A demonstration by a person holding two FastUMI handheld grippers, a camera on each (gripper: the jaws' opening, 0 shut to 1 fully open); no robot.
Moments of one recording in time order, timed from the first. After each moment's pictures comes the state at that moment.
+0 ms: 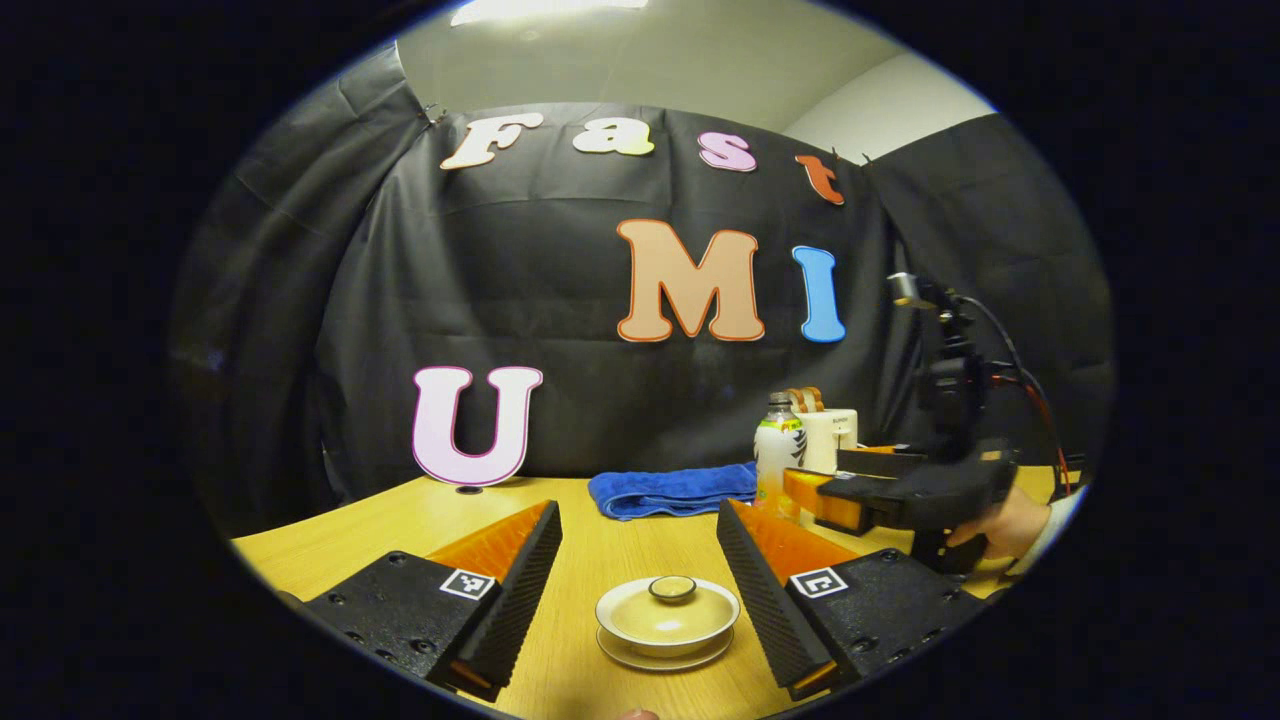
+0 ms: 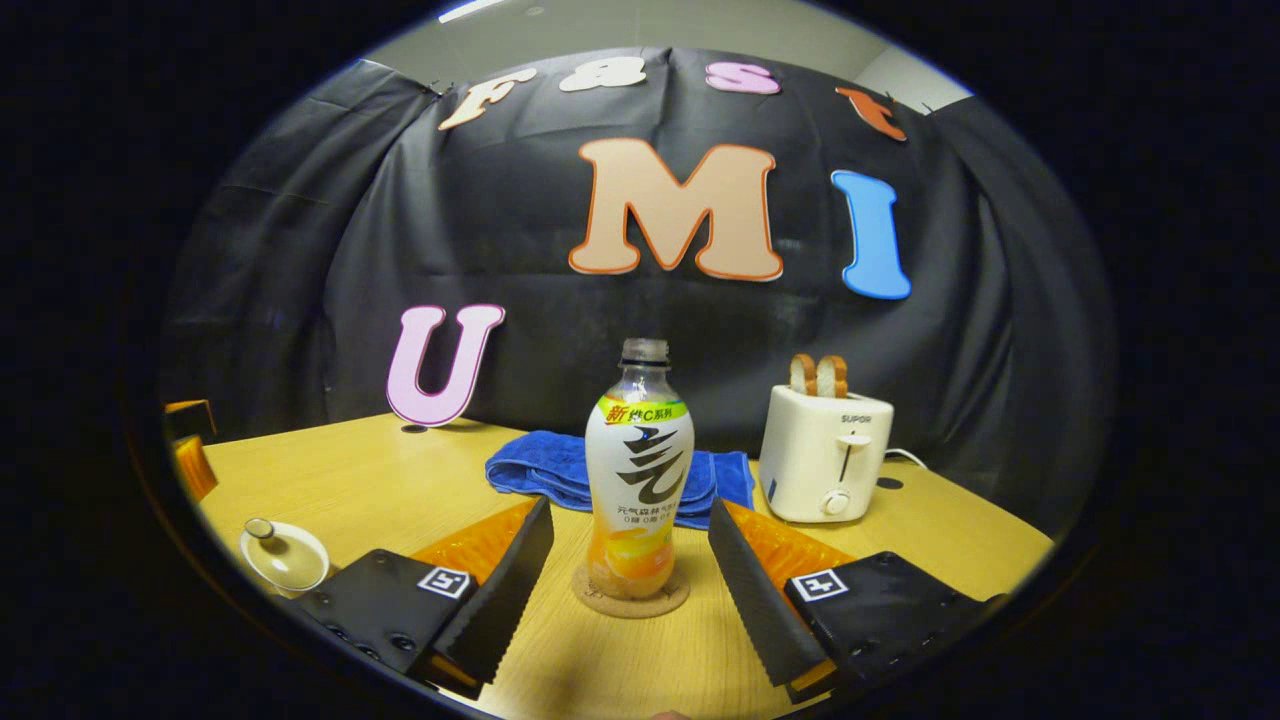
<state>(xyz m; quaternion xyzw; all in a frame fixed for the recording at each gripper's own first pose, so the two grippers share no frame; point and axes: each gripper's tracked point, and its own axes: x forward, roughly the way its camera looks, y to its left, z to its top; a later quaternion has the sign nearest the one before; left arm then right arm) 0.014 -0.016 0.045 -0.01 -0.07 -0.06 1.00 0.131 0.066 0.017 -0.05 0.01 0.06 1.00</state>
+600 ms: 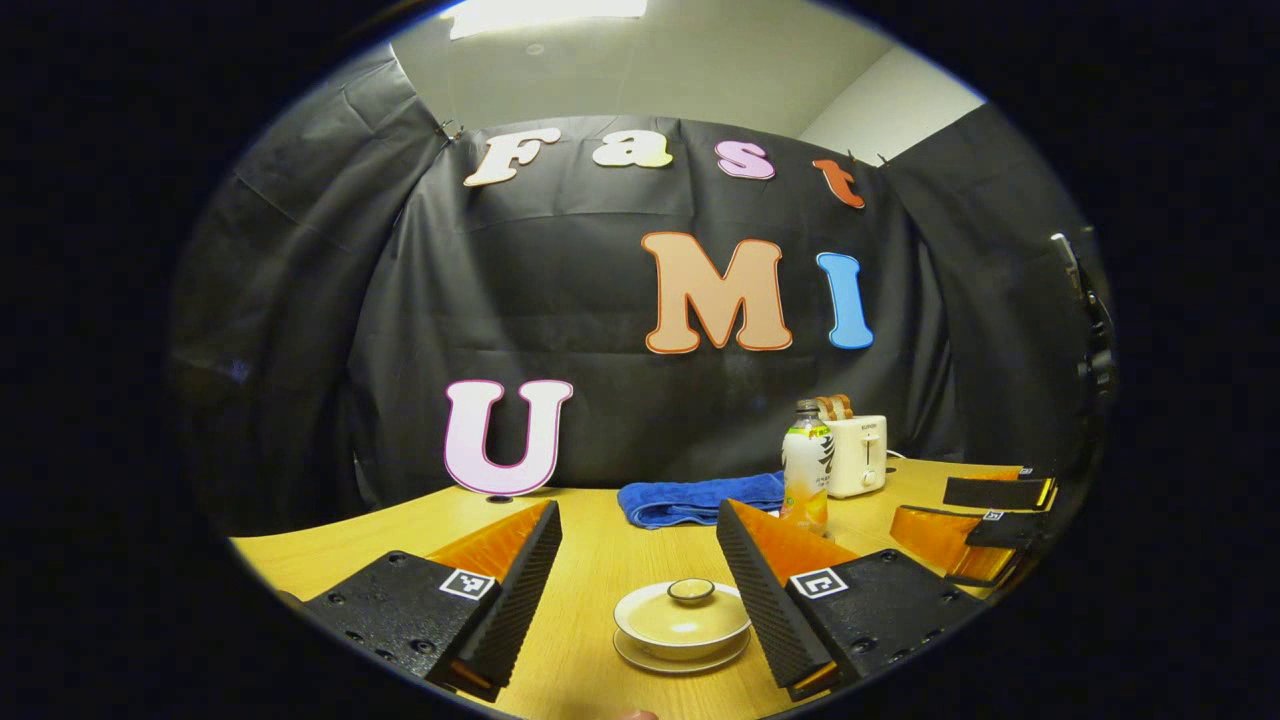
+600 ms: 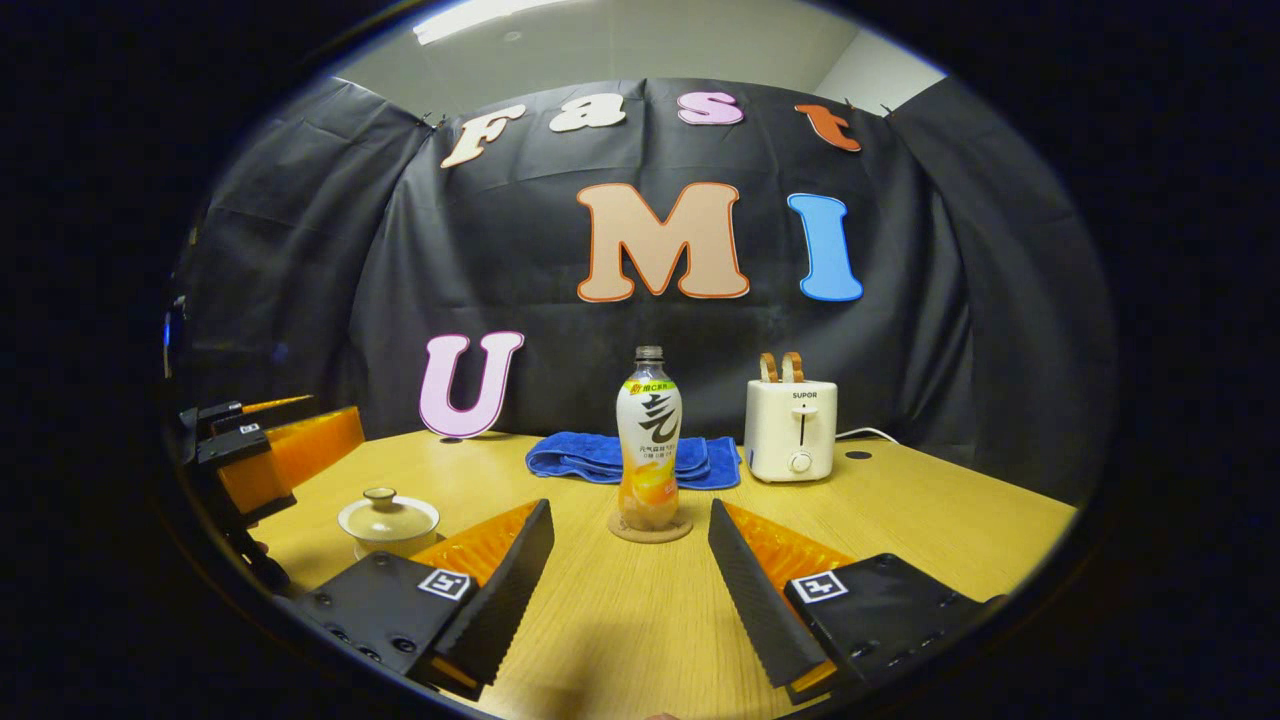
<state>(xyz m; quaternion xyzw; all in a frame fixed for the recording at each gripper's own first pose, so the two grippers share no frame) 0.011 -0.008 0.038 -0.01 -0.08 -0.01 1.00 0.023 0.059 -0.005 -0.01 0.02 0.05 1.00</state>
